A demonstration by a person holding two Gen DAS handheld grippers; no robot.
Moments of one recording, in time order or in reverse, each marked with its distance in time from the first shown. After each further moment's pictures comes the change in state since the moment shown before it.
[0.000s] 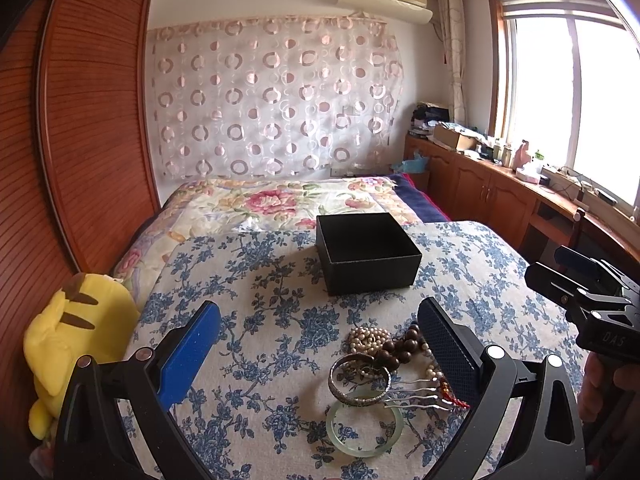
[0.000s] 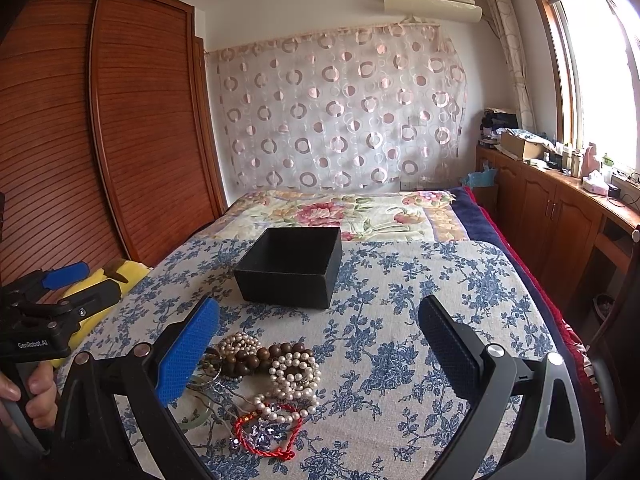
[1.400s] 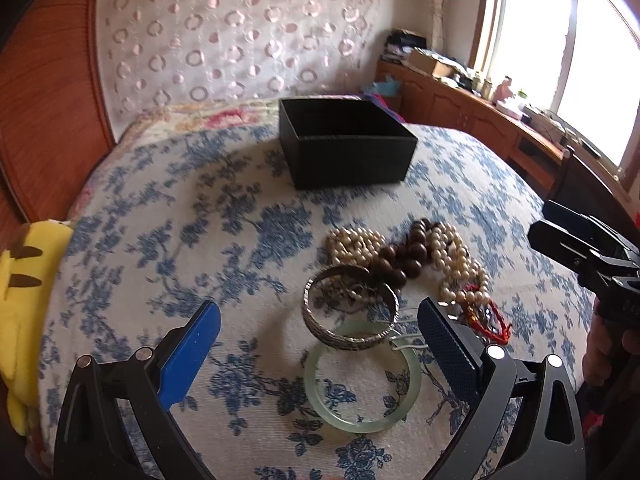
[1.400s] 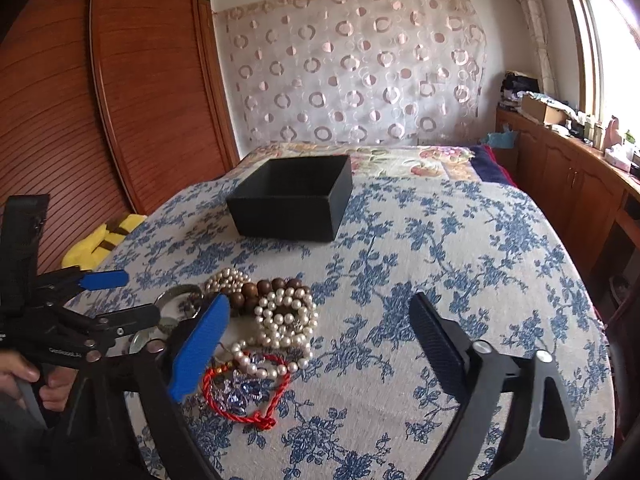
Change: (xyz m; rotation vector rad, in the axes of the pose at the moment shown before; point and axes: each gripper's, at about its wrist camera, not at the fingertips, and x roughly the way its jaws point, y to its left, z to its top) left arm 0.079 0.001 -0.057 0.023 0.290 -0.151; right arm 0.045 -0.017 -0.047 -0.009 0.168 0.079
